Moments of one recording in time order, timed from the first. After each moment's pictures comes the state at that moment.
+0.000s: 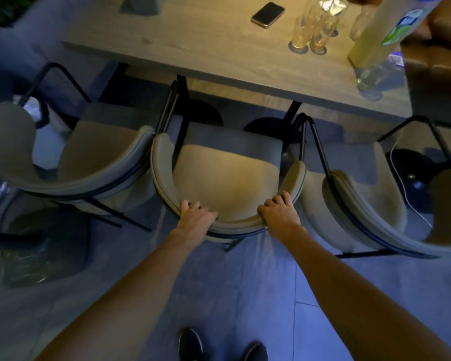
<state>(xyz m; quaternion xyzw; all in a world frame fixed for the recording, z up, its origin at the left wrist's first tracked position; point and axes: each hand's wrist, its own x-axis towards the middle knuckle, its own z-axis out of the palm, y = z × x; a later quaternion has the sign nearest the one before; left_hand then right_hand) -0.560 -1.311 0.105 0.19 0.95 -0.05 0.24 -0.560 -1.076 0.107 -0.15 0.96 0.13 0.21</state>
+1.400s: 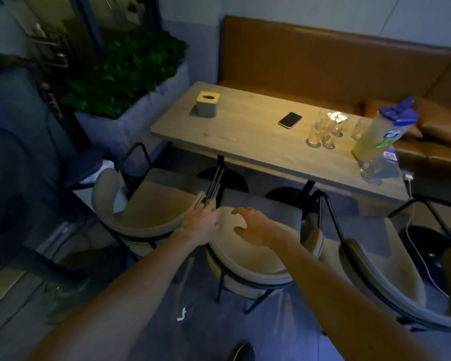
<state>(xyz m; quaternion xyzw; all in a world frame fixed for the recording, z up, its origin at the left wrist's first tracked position) -0.598 -1.426 0.287 0.14 0.98 0.08 0.12 -0.599 -1.240 0.311 -0.17 0.95 -0.18 0.20</state>
